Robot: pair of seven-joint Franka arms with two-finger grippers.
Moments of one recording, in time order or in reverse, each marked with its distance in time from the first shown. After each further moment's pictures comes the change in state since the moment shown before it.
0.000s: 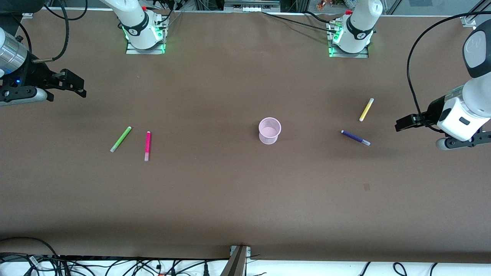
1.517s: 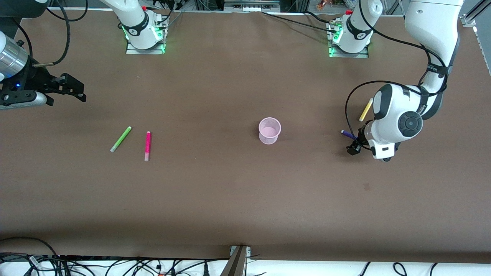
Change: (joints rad) left arm -0.031 0.207 -0.062 -0.458 -0.004 0.593 -0.777; right arm 0.000 0.021 -0.002 0.004 0.000 0.035 0.000
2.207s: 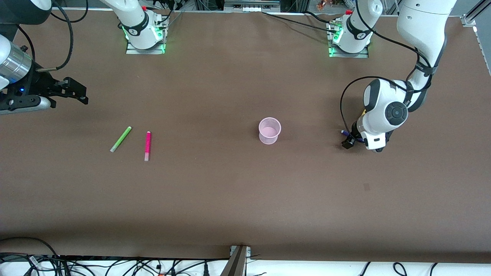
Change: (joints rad) left arm -0.013 -0.007 0.000 -0.183 0.000 0.227 -0.029; right arm -0.001 0.020 -0.002 0.000 0.000 0.001 0.000
